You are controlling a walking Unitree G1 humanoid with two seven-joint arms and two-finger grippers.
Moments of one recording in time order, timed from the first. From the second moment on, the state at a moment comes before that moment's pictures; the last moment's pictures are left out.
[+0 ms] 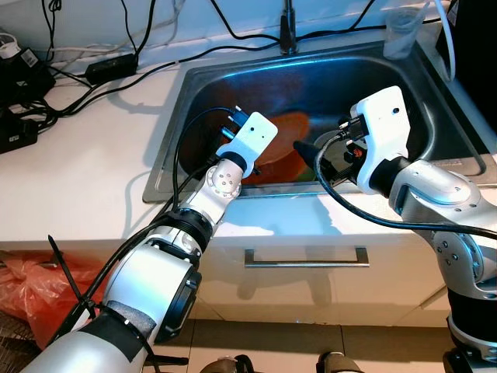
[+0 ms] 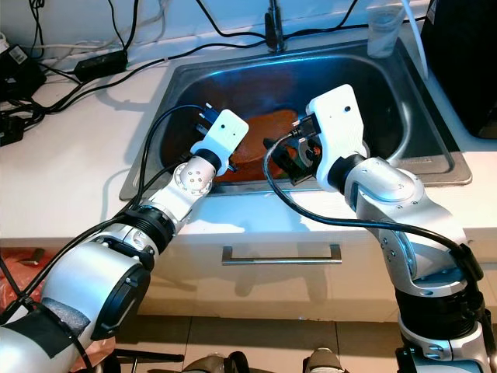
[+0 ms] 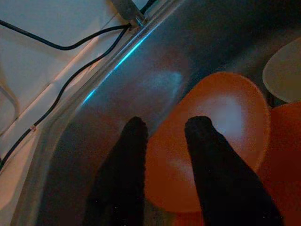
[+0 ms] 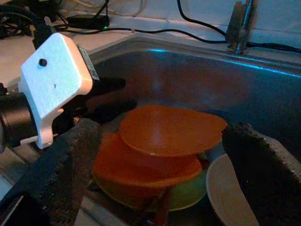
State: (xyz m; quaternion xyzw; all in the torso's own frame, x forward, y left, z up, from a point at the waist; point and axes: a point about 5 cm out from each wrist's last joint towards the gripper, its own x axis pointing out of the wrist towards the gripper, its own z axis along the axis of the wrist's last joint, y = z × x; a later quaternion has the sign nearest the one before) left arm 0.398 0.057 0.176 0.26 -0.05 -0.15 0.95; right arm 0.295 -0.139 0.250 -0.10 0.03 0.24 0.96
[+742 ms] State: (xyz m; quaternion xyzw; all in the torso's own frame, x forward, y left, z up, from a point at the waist) left arm 0.405 0.078 0.195 0.20 -0.08 -0.11 0.97; right arm 0.308 -0.130 0.247 -0.09 0.02 0.26 0.96
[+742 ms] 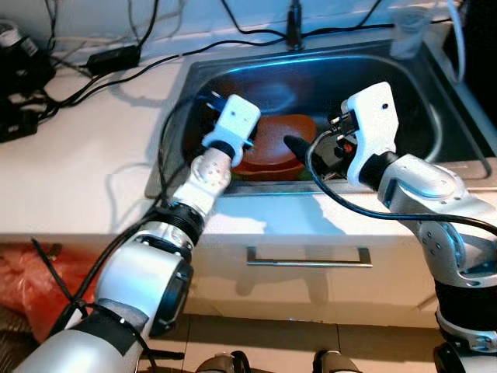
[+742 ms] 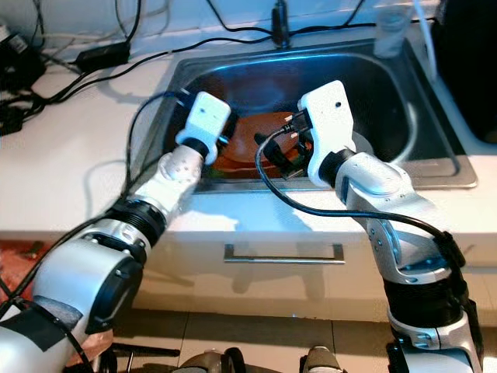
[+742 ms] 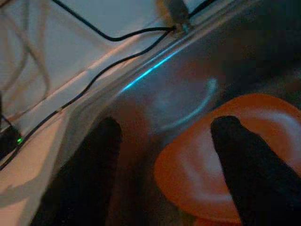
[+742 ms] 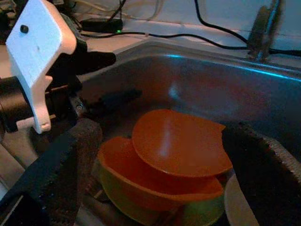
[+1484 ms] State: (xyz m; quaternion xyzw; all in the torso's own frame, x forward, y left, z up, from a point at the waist) left arm 0.396 0.133 0.217 0.19 -0.18 -0.02 0.97; right arm 0.322 -0.113 0.238 -0.07 -0.02 0.25 0.97
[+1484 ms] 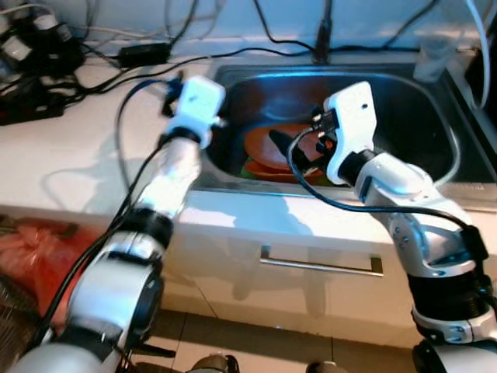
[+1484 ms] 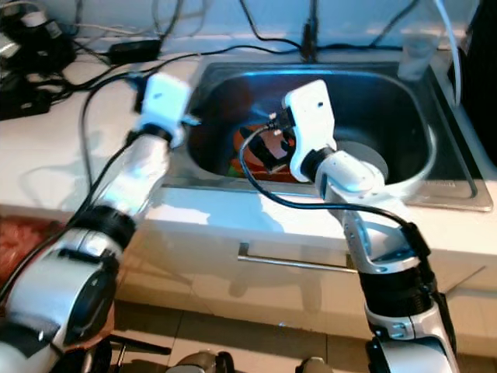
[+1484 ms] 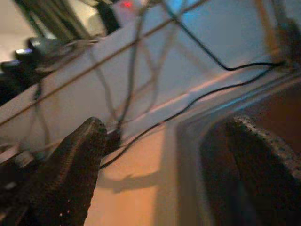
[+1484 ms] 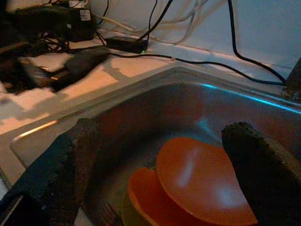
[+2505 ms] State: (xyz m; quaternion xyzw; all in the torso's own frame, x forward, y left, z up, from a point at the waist) left arm 0.341 0.146 0.192 0.13 -0.15 0.00 0.98; right arm 0.325 -0.145 0.225 -0.04 -0.08 0.13 0.99
